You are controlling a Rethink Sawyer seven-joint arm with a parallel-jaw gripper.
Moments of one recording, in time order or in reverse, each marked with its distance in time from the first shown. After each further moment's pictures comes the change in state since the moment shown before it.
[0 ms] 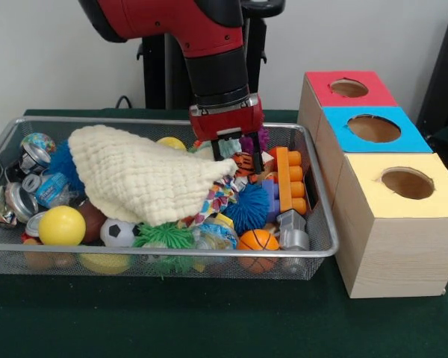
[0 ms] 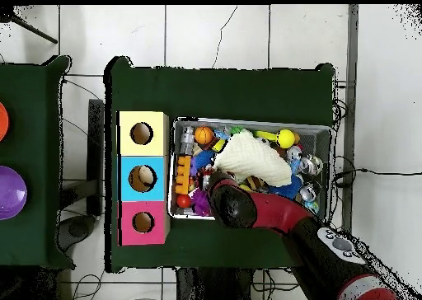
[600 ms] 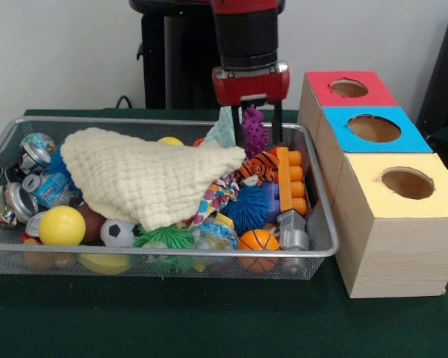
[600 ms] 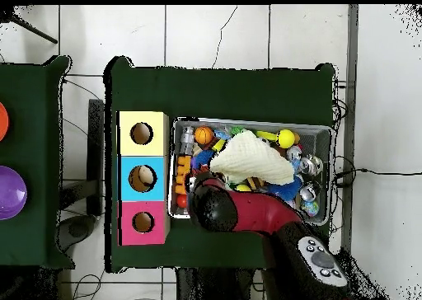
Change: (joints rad) arm 0.185 -0.187 -0.105 0.036 0.105 0.113 0.000
